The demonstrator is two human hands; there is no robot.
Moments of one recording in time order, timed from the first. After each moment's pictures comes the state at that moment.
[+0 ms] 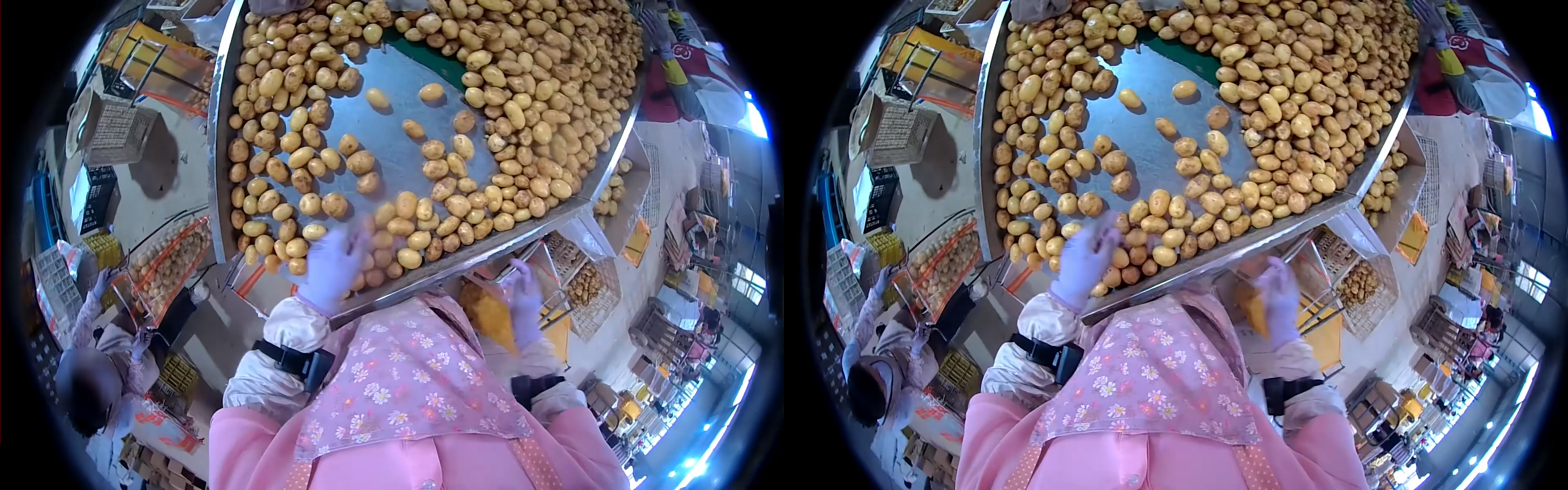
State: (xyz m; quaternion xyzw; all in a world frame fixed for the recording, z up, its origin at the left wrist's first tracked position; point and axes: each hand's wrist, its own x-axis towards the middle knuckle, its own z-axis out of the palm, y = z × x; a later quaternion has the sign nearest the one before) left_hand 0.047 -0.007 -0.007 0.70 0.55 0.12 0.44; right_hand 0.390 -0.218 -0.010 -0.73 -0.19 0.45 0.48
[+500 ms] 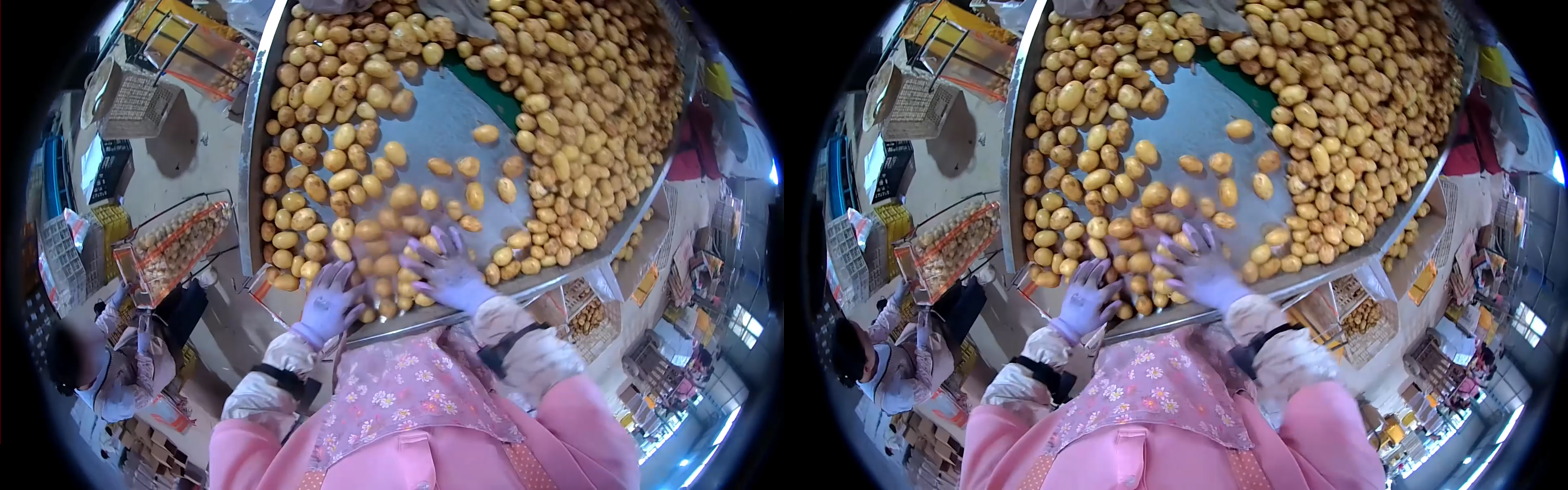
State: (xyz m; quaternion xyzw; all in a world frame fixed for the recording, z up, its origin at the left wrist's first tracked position) left_hand -0.053 -0.025 -0.034 0.84 0.42 0.05 0.32; right_hand 0.275 -0.022 -0.072 -0.55 -0.82 0.17 0.05
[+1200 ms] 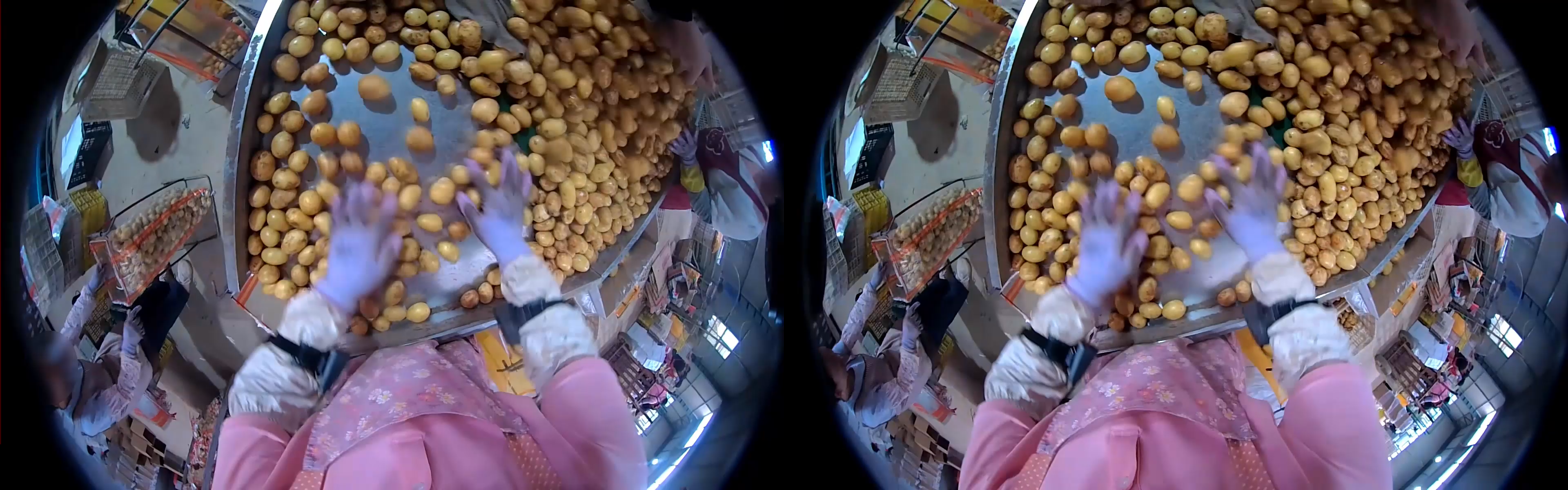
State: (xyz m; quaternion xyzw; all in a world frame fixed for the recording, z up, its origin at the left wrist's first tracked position) left_hand 0.045 0.092 -0.040 0.79 0.54 0.17 0.23; right_hand 0.320 0.120 -0.046 -0.63 -0.77 0.08 0.04
